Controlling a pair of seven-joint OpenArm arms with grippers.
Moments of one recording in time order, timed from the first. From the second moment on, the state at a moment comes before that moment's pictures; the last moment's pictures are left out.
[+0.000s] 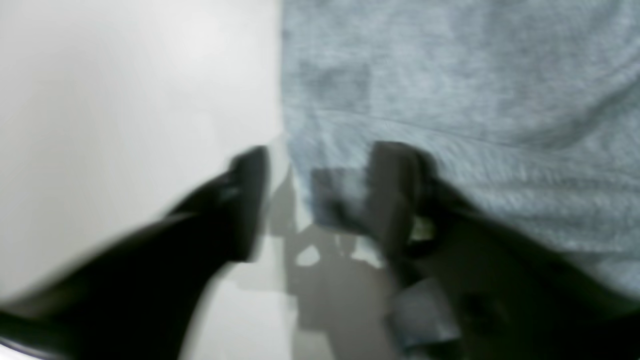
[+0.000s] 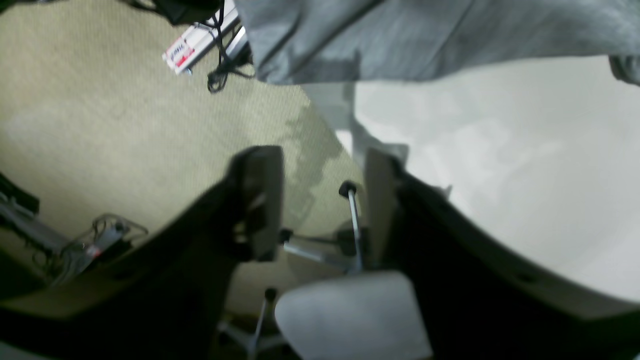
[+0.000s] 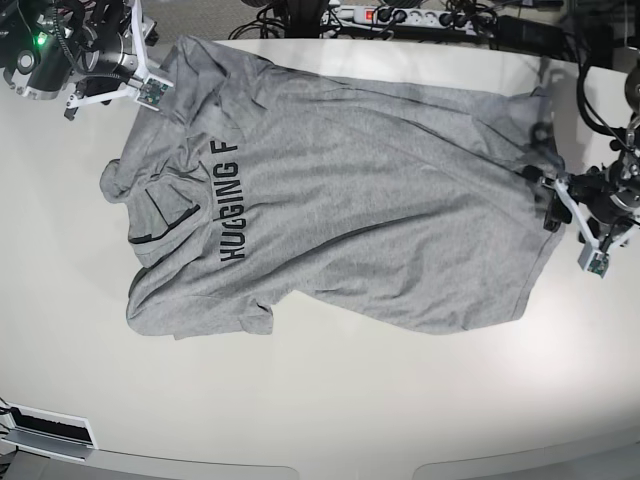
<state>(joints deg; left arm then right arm) 7.3 -40.1 -1.5 83.8 -21.1 -19.7 36.1 -28.6 37.4 -11.8 119.9 24.6 29.0 -74.8</state>
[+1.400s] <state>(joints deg) 8.3 -45.3 -1.5 83.9 -49.2 -43.9 58.4 -24.5 27.6 -11.8 112.4 14.5 27.0 -54.5</state>
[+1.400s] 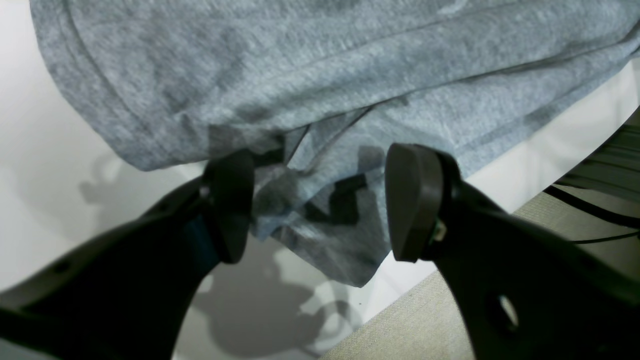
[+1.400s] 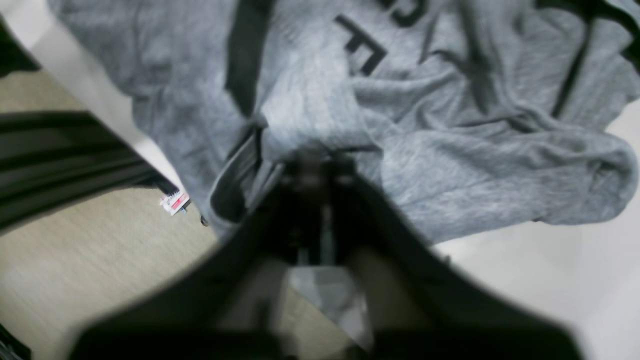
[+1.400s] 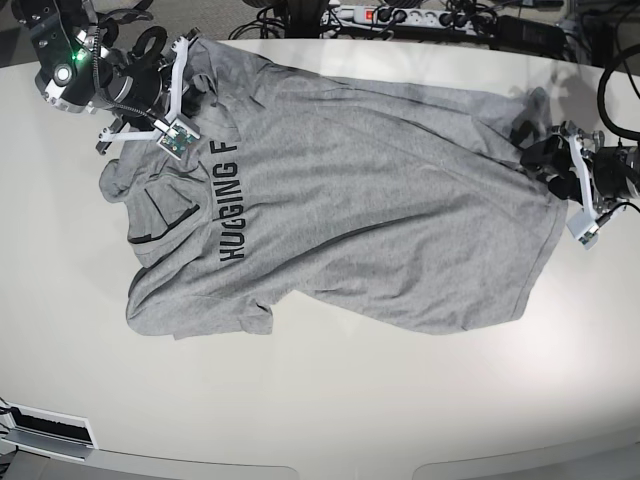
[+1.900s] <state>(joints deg) 8.3 -45.3 -1.5 83.9 -49.4 -43.9 58.5 -24.5 27.6 -11.8 112.4 18.3 32.8 -57.5</state>
